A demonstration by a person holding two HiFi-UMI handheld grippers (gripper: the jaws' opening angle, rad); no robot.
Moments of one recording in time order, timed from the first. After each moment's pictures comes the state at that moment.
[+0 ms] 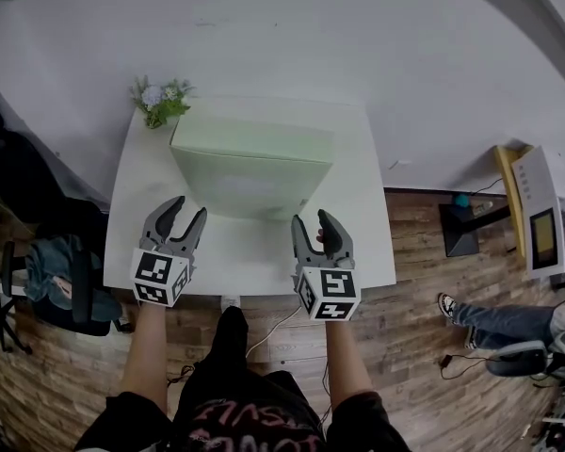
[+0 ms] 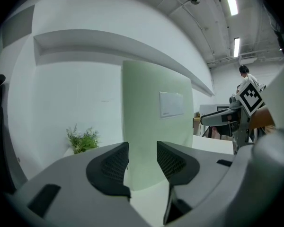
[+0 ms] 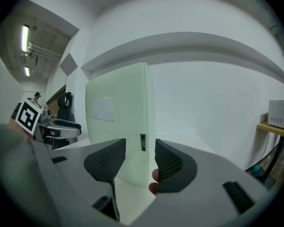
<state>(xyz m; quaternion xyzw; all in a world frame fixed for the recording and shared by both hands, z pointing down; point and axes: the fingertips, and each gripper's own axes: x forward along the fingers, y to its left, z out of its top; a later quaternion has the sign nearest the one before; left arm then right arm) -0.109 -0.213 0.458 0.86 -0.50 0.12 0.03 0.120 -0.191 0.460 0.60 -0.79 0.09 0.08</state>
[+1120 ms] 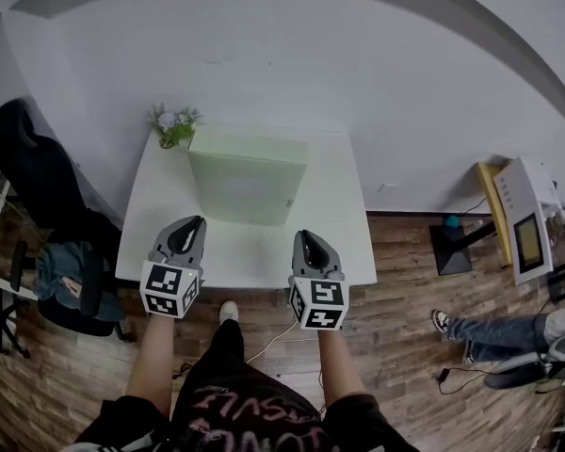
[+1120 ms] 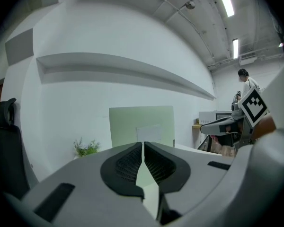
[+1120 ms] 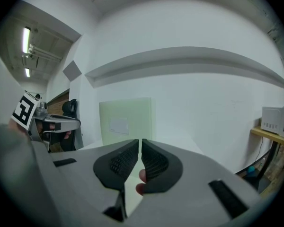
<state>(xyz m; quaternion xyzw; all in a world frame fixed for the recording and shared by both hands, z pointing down) -0.087 -0.134 0.376 0.85 -0.52 0.10 0.02 0.124 -0.117 0.401 0.60 -0.79 0.09 0.07</state>
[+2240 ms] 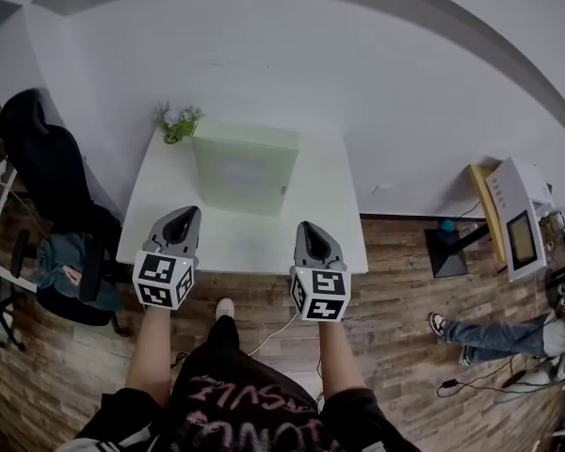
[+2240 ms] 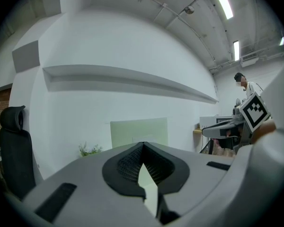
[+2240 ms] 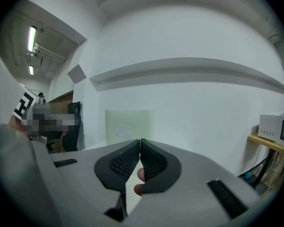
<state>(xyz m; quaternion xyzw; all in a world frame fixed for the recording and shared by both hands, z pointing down) -0.087 -0.085 0.337 0.84 -0.53 0.07 0.01 0.136 -0.075 0.369 0.60 -0.79 0.06 0.07</state>
